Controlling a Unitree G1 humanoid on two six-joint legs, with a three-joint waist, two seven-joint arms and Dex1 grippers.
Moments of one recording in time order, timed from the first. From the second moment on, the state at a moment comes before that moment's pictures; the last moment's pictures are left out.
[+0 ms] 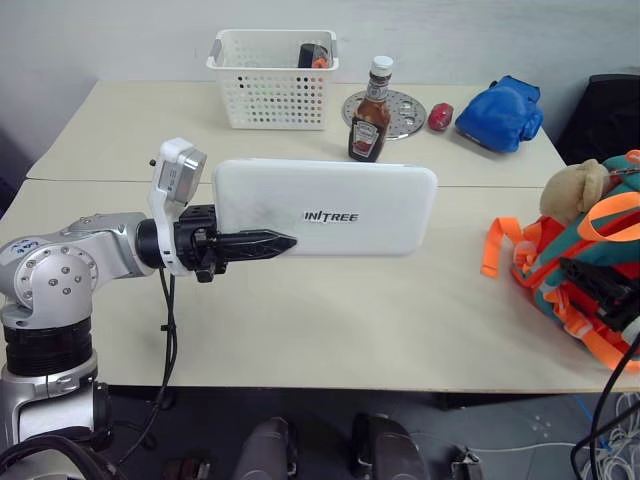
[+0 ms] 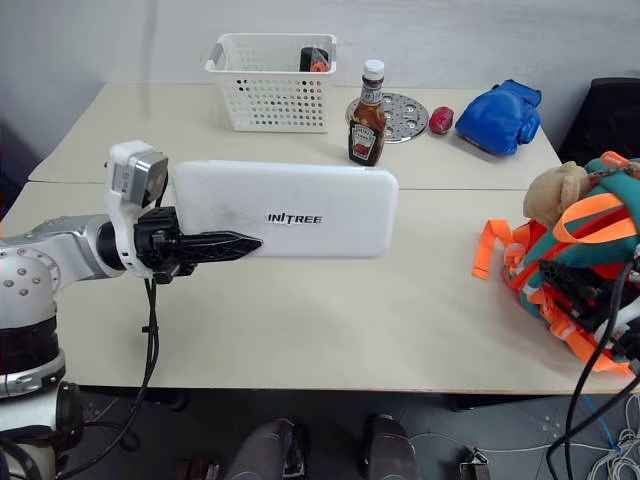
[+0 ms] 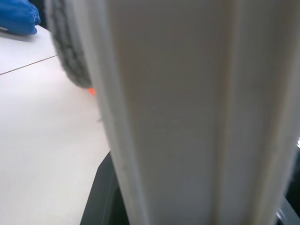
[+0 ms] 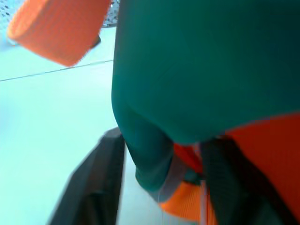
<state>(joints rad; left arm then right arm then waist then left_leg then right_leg) -0.65 0.72 0.24 -0.23 -1.07 1.19 -0.92 0.13 -0.77 -0.83 -0.32 1.08 0.89 0.35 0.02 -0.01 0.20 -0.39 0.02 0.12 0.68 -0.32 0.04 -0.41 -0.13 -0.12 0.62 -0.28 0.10</state>
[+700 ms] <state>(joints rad) -0.65 0.73 0.23 -0.22 -1.08 1.16 -0.91 -0.13 -0.65 -0.63 -0.21 0.91 0.80 0.19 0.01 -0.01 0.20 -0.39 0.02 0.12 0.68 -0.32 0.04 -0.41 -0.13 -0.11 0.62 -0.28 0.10</state>
